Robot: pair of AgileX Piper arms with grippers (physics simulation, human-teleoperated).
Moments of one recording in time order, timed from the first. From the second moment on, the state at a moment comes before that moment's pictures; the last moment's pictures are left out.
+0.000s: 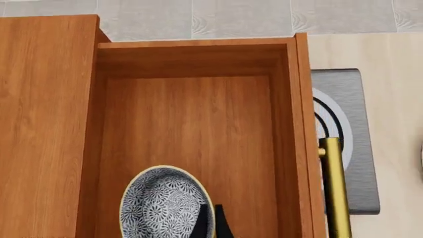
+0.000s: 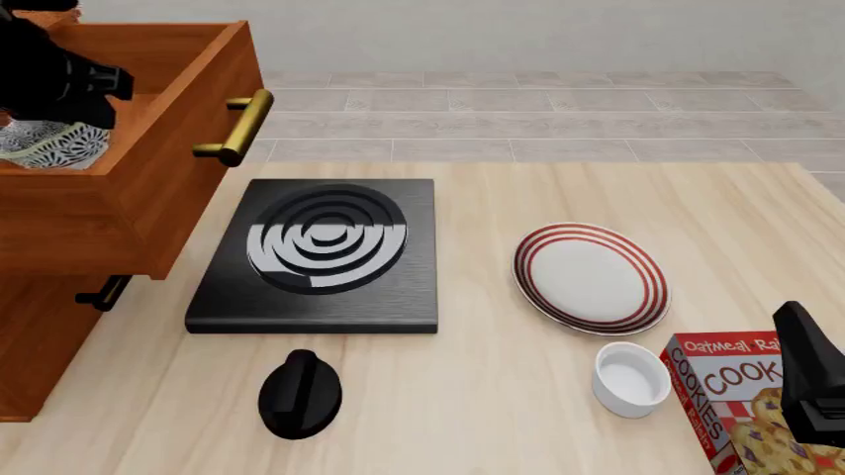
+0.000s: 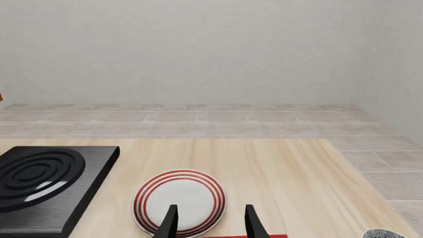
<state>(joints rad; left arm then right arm) 0.02 1.39 -1.39 0.94 0.04 -0.02 0.00 -0.01 0.00 -0.01</state>
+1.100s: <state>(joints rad) -0.08 1.34 -1.59 1.02 -0.04 -0.02 0.00 -0.01 0.00 -0.01</state>
